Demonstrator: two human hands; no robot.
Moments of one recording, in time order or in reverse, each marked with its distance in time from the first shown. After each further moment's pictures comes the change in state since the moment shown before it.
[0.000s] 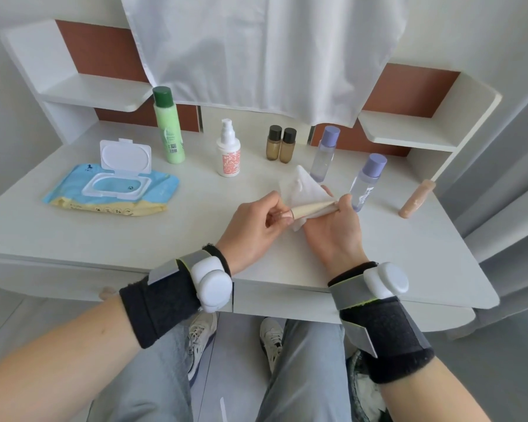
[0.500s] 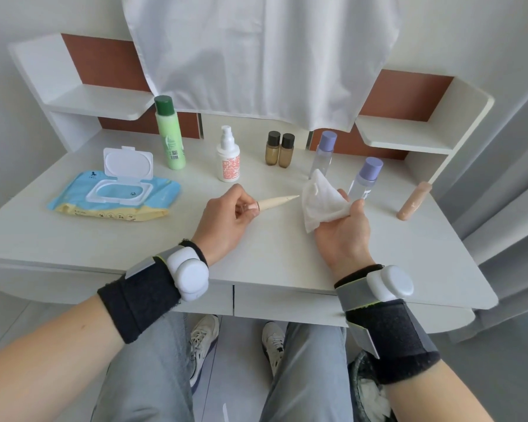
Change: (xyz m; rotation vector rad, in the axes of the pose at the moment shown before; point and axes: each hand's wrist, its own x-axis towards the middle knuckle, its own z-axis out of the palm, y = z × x) left_hand 0.006 -0.025 -0.030 0.145 0.126 -0.161; right_hand 0.002 -0.010 -0.009 0.131 0.141 -0.110
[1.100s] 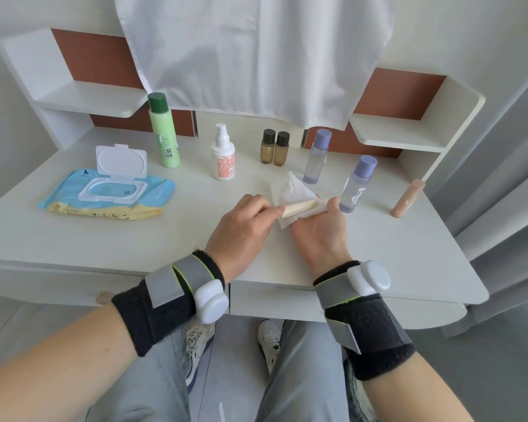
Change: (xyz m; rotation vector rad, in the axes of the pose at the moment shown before) left_hand -0.019 0.018 0.019 0.342 0.057 0.610; right_hand -0.003 0.025 0.010 -0.067 -0.187 0.093
